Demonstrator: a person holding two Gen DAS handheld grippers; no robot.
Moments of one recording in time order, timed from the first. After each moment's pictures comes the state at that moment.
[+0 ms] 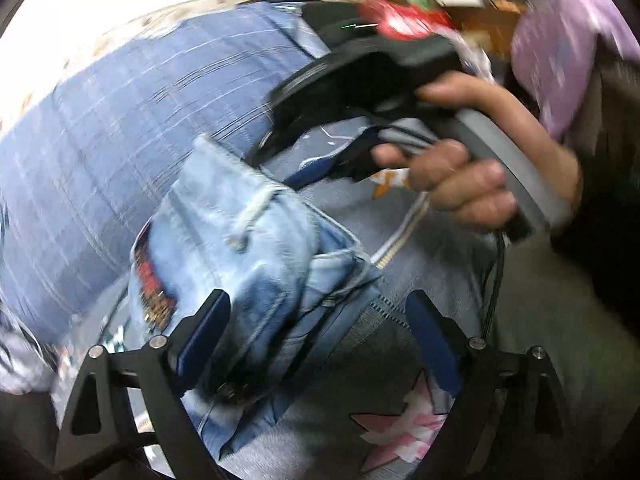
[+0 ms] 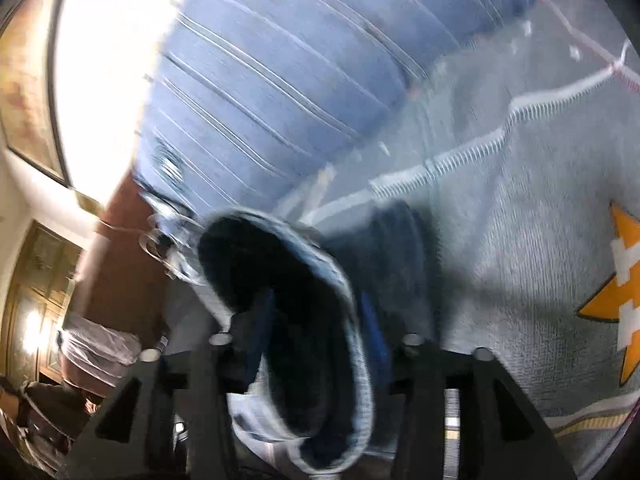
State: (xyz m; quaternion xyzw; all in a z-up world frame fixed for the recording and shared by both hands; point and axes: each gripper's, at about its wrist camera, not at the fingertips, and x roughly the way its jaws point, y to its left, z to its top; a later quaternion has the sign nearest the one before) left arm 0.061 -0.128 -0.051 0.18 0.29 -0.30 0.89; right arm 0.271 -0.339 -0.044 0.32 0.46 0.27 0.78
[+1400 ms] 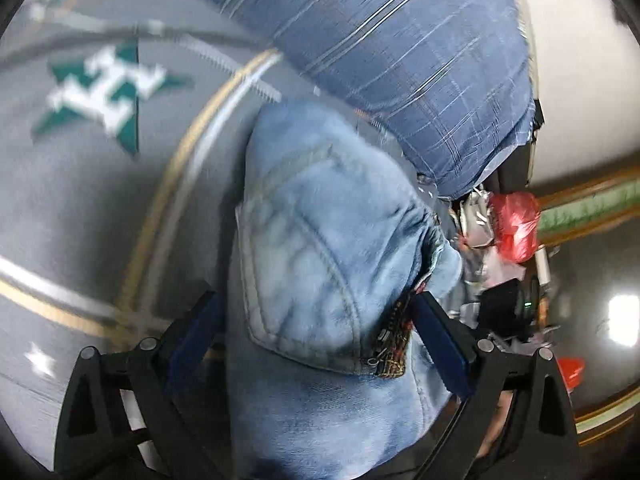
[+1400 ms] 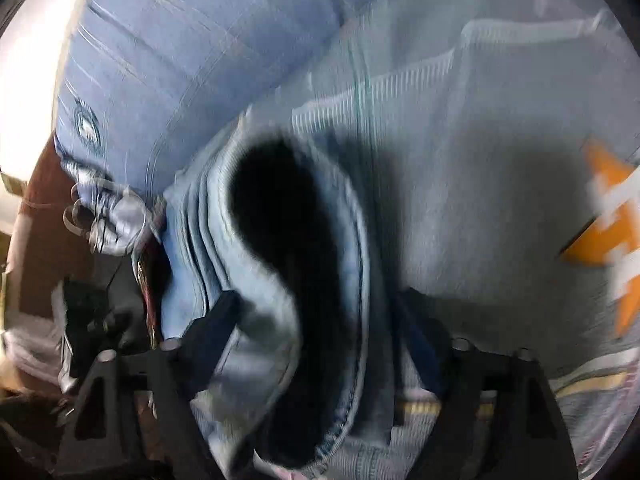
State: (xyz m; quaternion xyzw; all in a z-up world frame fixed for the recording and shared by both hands) left arm 0.197 0.012 -0.123 -0.39 0.52 -0.20 0.73; right arm 0.269 -0.323 -0.092 0.24 0.61 0.18 0.74
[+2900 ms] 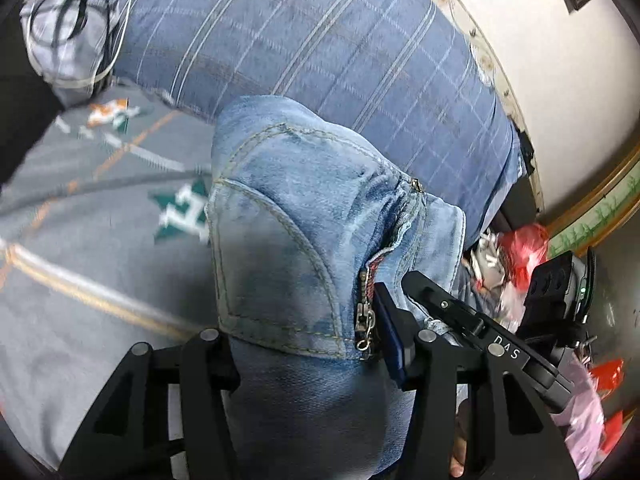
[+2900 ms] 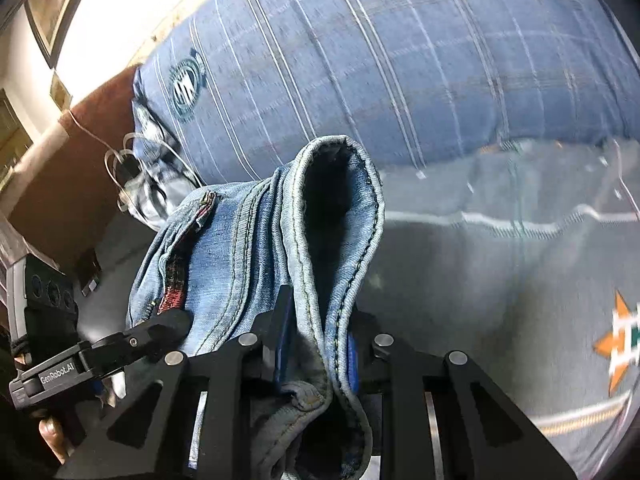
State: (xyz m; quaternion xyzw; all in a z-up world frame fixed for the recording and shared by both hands) left arm 0.152 0.069 -0.021 -0.32 0.40 -0.12 0.85; right arm 0.249 -0.183 0.008 0.09 0.45 0.25 0.85
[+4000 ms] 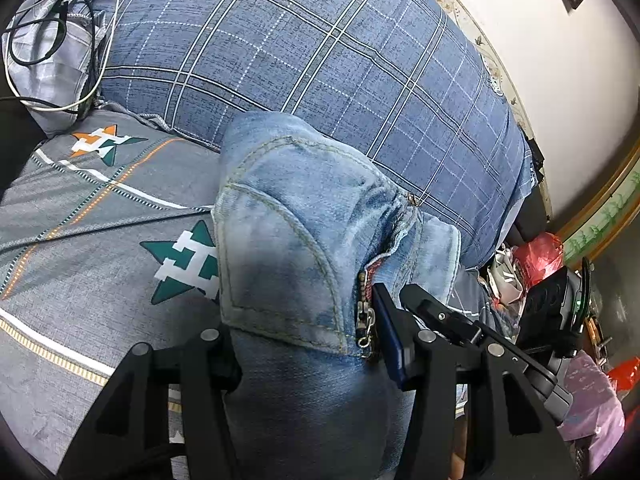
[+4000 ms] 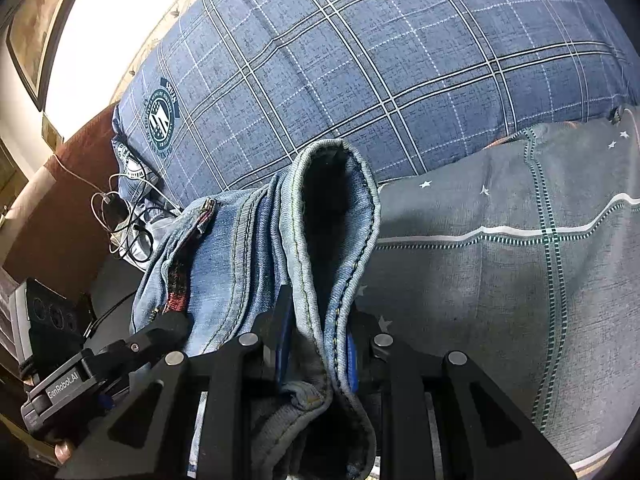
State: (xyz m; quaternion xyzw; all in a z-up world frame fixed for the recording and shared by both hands) left arm 0.191 0.079 -0.051 -0.30 0.37 -0.12 0.87; right arm 0.288 -0.180 -0.039 0.16 0.43 0.23 0.86
